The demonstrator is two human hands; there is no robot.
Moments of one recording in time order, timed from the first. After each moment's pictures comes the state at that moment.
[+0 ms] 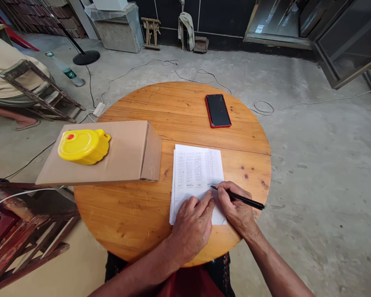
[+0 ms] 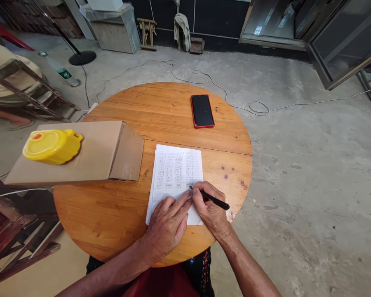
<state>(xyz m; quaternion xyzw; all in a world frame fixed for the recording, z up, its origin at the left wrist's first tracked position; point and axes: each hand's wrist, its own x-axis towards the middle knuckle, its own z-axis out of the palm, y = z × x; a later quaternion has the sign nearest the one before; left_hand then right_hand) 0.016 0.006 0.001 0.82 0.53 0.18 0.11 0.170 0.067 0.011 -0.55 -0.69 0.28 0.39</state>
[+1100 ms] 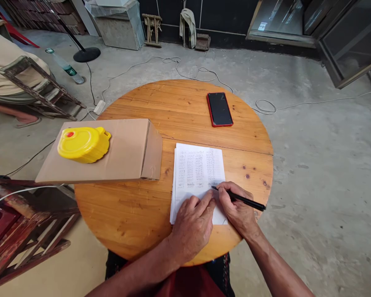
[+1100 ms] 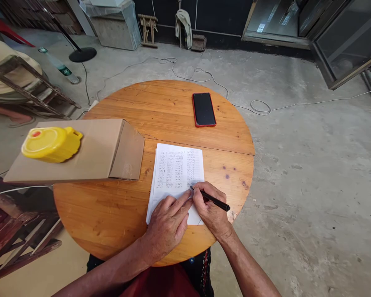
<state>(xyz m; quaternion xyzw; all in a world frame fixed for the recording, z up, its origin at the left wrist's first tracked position) 0.015 0.005 0.002 0.82 0.53 0.18 0.11 0.172 0.067 0.011 -0.54 -0.70 0.26 0.38</state>
